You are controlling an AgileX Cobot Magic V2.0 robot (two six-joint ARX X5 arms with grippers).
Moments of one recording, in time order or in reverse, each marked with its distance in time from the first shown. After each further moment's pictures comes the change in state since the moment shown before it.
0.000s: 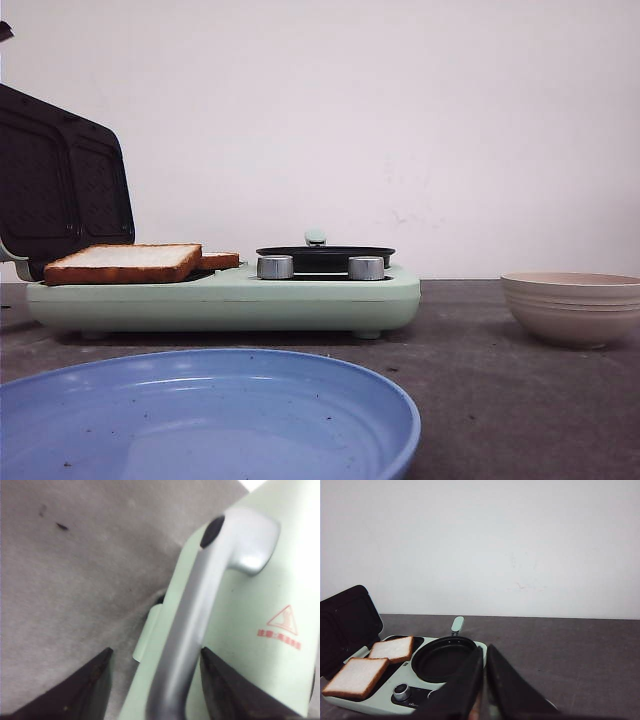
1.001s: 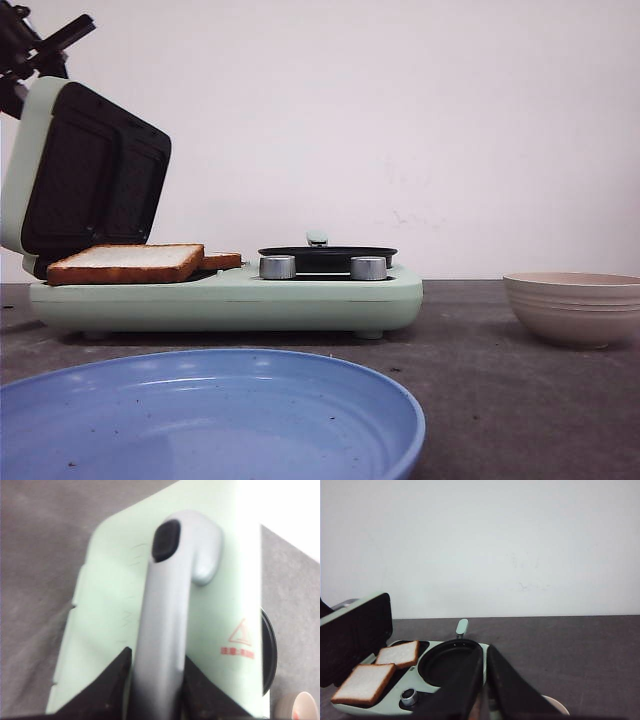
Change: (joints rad) left arm -0.212 0.014 0.010 0.126 0.022 -0.021; right arm 0.000 0.000 0.000 0.011 0.000 0.044
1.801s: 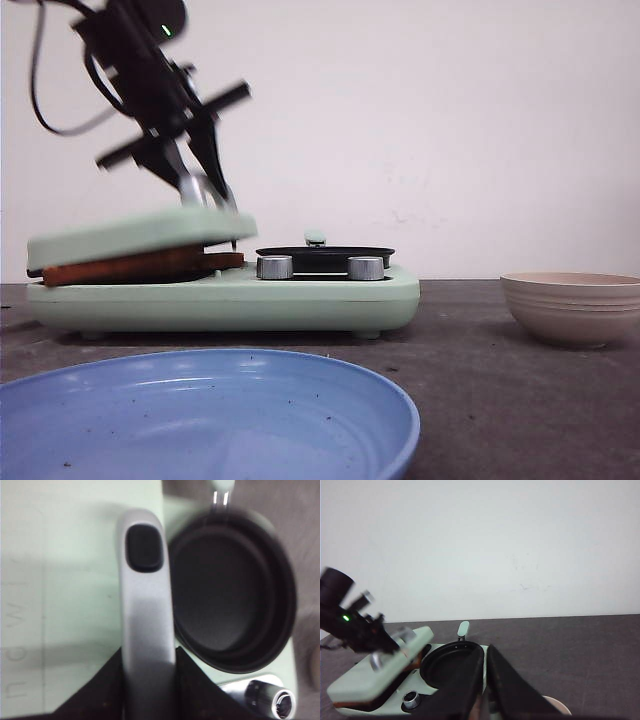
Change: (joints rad) left arm -0.374 0.161 -0.010 0.059 -0.243 0.002; right arm 0.000 0.000 0.000 0.003 0.000 0.019
